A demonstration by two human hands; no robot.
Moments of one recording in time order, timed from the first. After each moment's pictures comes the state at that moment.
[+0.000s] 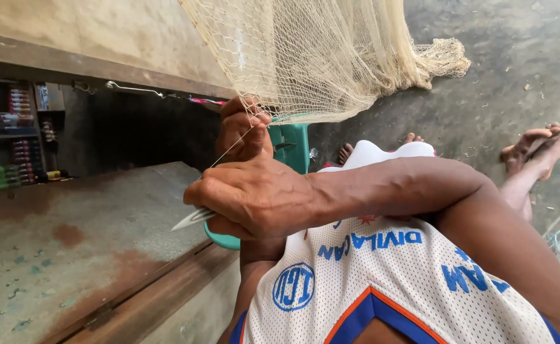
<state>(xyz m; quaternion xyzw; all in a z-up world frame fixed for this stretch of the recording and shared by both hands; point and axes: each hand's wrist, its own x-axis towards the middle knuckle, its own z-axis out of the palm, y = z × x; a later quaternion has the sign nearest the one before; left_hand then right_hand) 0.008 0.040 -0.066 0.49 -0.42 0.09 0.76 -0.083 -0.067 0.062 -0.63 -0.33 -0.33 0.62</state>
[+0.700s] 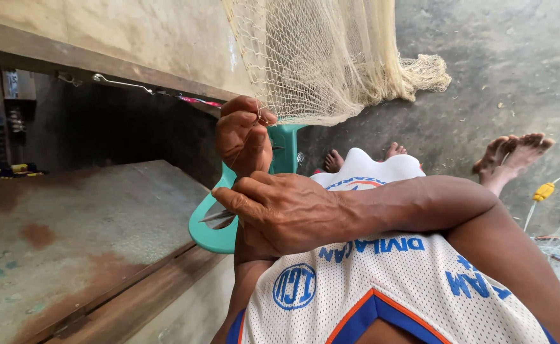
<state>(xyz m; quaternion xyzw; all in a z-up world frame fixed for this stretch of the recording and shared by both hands) 0.000 0.024 -0.051 0.51 -0.38 0.14 0.76 -0.110 -0.087 0.046 -0.73 -0.33 -0.24 0.54</state>
